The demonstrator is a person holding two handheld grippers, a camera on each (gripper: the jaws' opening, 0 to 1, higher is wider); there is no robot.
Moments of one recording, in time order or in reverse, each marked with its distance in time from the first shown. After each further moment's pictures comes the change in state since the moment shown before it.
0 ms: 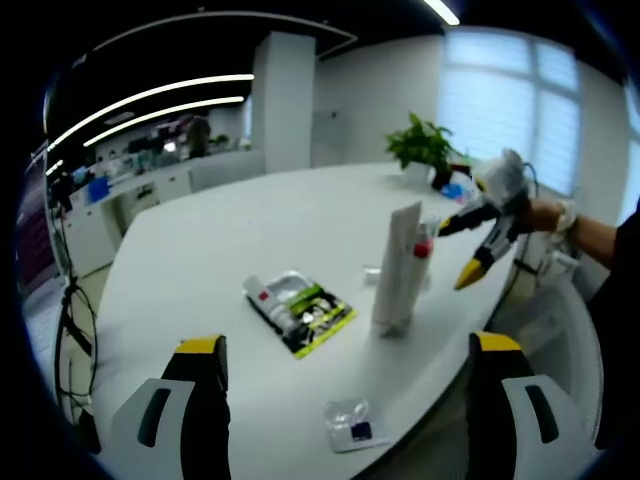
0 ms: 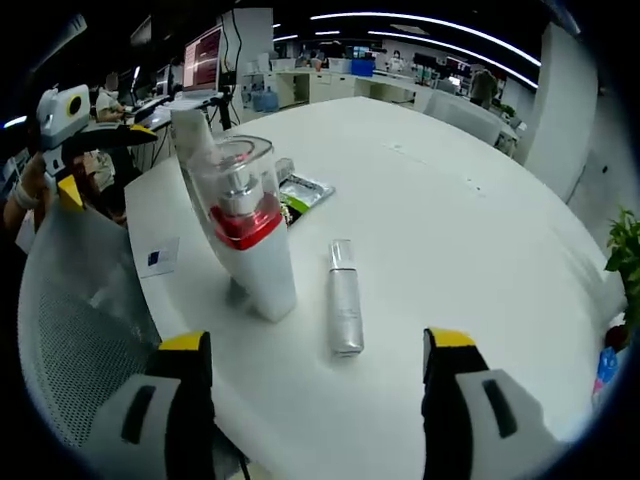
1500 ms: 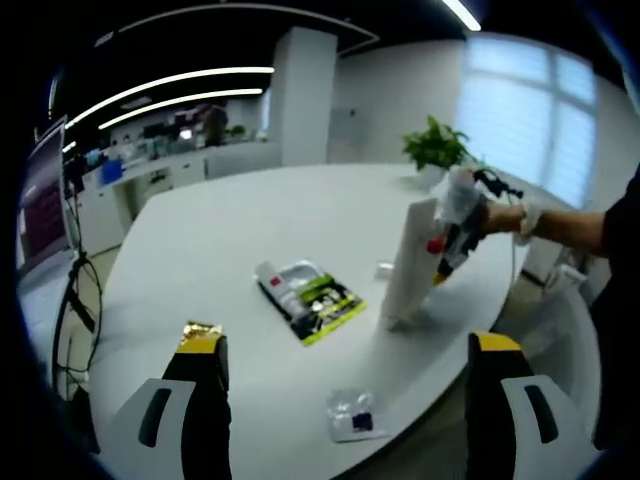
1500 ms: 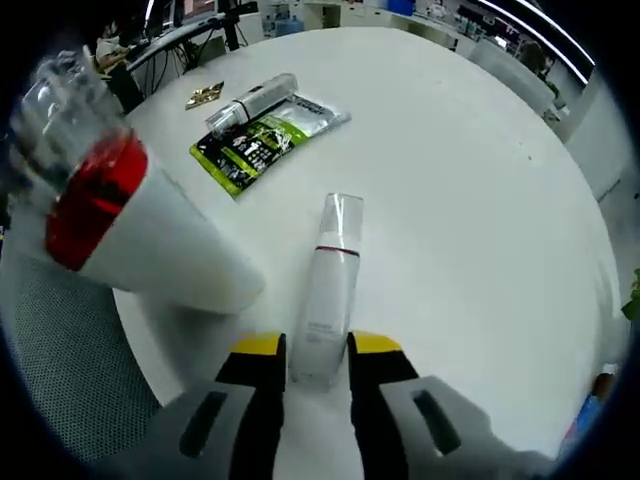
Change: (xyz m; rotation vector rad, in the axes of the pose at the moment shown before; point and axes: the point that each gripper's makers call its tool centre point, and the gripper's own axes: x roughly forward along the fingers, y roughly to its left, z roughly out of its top) left arm -0.007 0.006 -0.008 -0.062 0.006 0.051; right arm 0.062 -0.014 -0.022 -0.073 0.304 0.102
